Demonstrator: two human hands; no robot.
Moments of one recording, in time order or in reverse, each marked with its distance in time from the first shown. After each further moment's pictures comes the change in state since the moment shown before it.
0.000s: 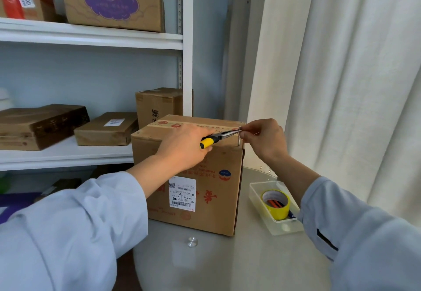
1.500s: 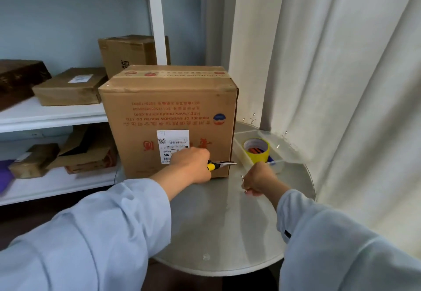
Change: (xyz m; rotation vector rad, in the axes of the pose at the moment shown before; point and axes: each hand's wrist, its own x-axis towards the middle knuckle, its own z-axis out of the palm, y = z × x) left_hand -0.066 0.061 0.112 0.089 -0.601 -0.088; right_hand -0.105 0.179 0.044 -0.398 -0.570 0.716
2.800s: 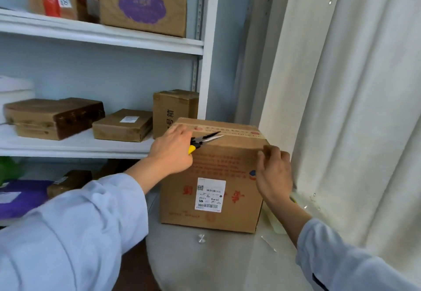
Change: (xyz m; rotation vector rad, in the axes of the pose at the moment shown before) left_hand -0.042 -0.118 -0.111 -0.024 0.465 -0.124; right_hand -0.087 -0.128 -0.054 0.252 0.801 -0.558
